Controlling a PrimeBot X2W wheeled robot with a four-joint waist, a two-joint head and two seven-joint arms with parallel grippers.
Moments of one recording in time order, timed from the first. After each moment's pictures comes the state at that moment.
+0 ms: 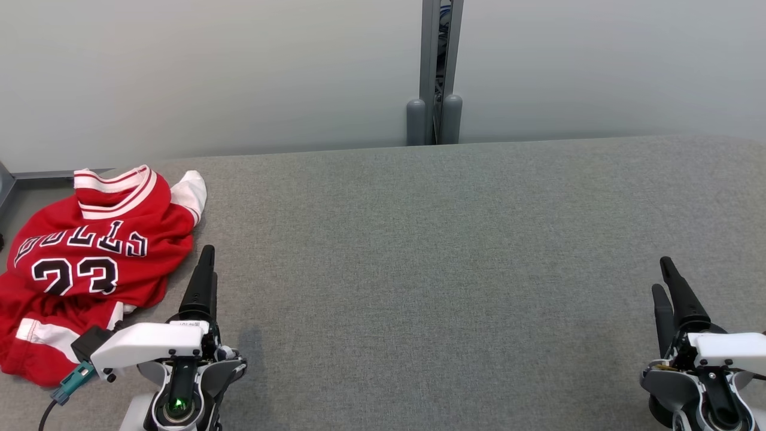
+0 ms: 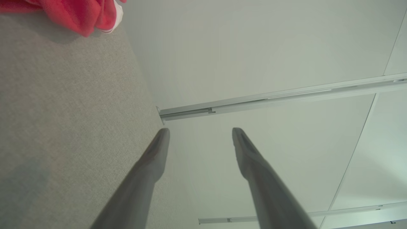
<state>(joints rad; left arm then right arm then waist) -0.27 0.04 -0.06 0.50 -1.55 -0.13 -0.01 -0.21 -0.04 -0.14 0.43 1.50 0.13 0.09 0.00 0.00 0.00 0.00</state>
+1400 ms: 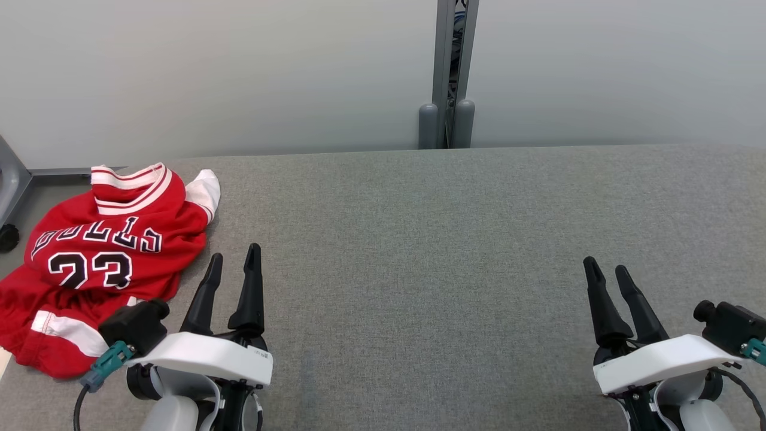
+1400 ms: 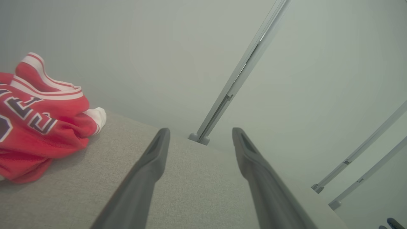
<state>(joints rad) -0.14 0.04 -0.14 0.21 -0.66 -0.03 -0.14 -0.11 -0.04 0.06 0.22 0.68 0.13 -0.09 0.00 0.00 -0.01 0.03</state>
